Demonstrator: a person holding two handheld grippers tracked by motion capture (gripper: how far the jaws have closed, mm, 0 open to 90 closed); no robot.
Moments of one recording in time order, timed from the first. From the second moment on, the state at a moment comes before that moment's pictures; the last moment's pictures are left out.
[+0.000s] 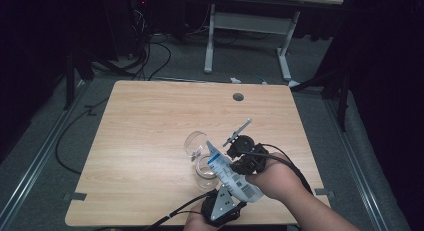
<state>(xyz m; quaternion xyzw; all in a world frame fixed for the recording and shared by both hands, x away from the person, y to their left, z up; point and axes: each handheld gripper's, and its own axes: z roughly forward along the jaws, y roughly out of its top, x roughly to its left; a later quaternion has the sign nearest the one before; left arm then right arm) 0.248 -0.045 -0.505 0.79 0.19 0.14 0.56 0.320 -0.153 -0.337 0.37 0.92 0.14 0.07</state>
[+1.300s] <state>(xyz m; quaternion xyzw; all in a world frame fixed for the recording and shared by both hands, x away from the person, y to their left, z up) 0.248 -0.044 -0.495 0.79 0.18 0.15 0.57 0.327 -0.148 -0.330 0.35 0.92 0.14 0.08</state>
